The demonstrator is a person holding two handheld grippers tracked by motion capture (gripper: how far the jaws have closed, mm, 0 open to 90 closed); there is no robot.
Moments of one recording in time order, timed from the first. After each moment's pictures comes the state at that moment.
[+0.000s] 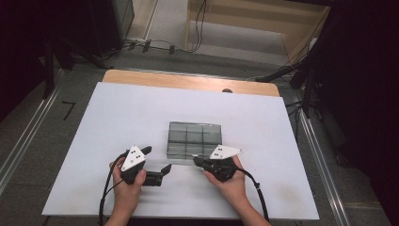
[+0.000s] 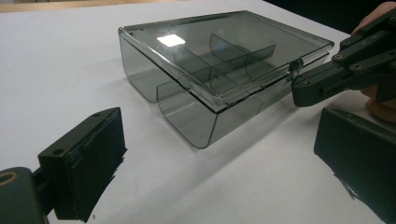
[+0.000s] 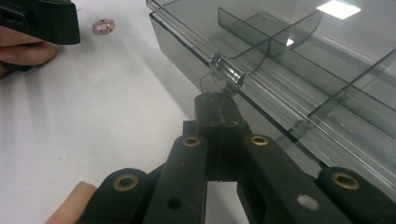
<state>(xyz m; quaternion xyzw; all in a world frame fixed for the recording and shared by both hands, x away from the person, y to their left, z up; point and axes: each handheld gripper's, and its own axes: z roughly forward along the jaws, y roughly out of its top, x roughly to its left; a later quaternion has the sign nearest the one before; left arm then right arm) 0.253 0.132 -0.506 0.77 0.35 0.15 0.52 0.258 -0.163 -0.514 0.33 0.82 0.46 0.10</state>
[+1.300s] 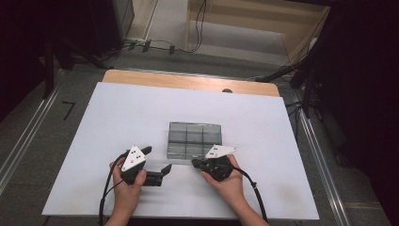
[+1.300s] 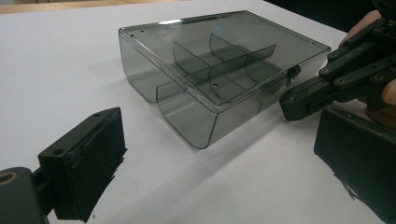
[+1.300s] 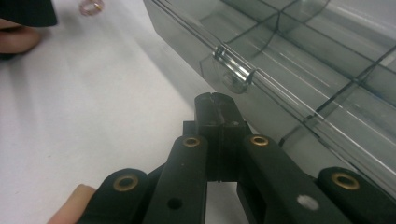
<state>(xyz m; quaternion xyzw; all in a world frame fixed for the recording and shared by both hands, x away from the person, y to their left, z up) 0.253 0.131 -0.506 0.77 0.35 0.15 0.52 0.264 -0.153 -0.520 0.35 0.83 0.42 0.08</state>
